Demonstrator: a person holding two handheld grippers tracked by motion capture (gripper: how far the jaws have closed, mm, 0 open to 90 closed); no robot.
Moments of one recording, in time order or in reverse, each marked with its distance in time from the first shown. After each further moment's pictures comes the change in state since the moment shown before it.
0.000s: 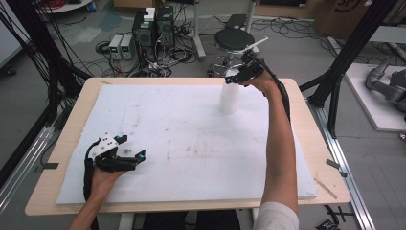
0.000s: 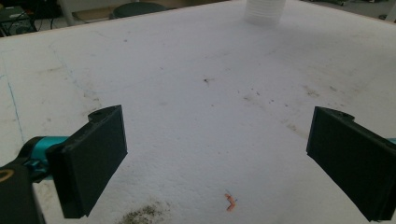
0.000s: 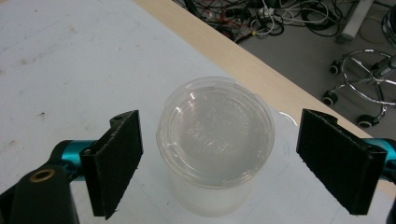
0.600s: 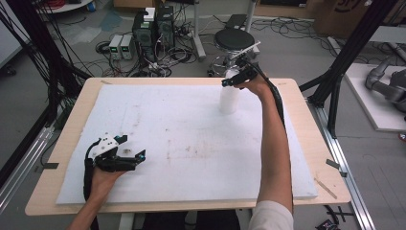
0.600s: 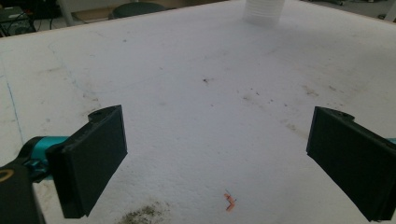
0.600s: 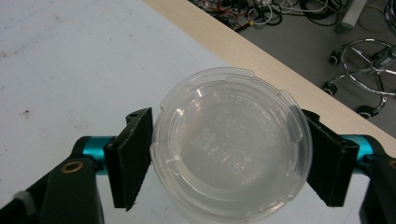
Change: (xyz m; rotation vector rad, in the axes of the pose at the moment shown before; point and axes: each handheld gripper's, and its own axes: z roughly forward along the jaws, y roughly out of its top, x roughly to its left) left arm 0.000 0.000 0.000 0.000 -0.001 0.000; right arm 0.006 -0.003 0.019 0.038 -0.024 0.016
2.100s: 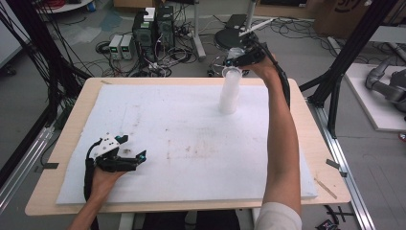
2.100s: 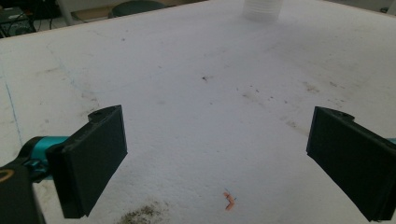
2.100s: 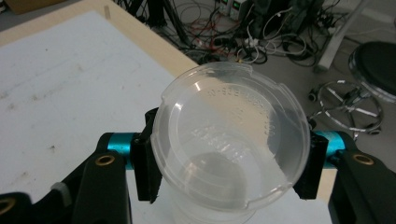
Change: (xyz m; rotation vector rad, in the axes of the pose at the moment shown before) left arm -0.002 0.000 0.001 0.008 0.003 0.016; right arm 0.006 0.045 -0.063 -0.125 -0.031 -0.045
